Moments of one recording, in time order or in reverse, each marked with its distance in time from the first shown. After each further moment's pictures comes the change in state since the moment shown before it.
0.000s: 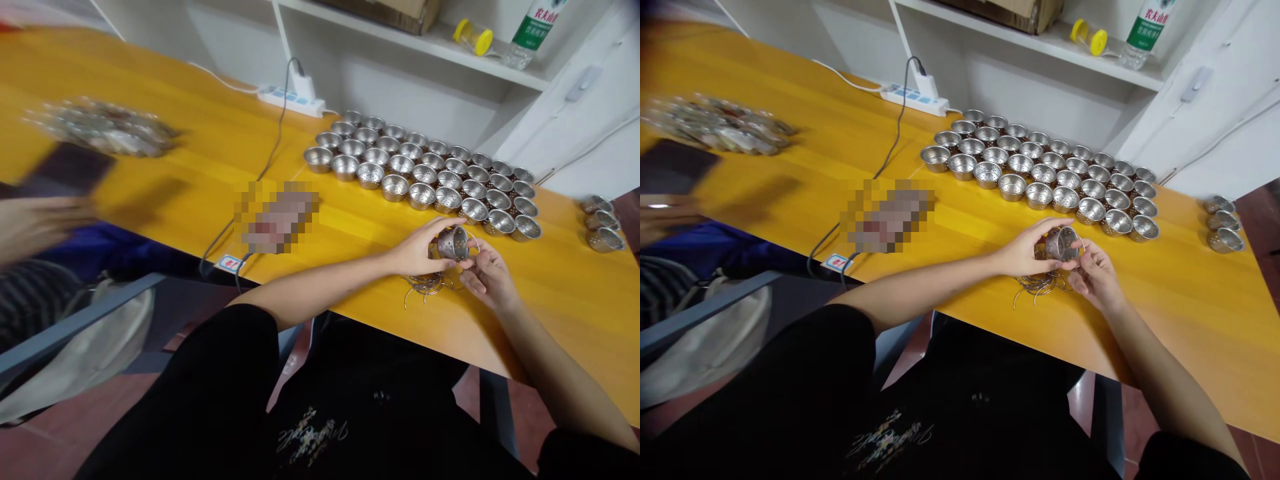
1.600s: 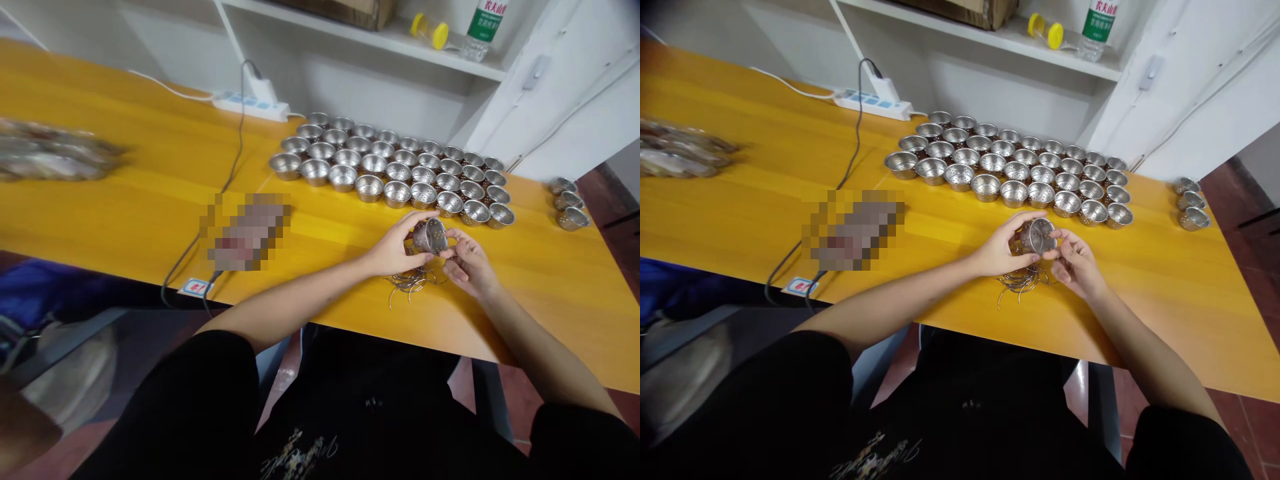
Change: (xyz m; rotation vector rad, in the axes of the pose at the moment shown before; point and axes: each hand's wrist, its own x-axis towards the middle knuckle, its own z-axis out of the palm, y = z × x) left_hand 0.000 0.006 -0.002 -0.044 0.034 -0.078; right_hand 0.002 -0.003 0.002 0.032 0.032 0.006
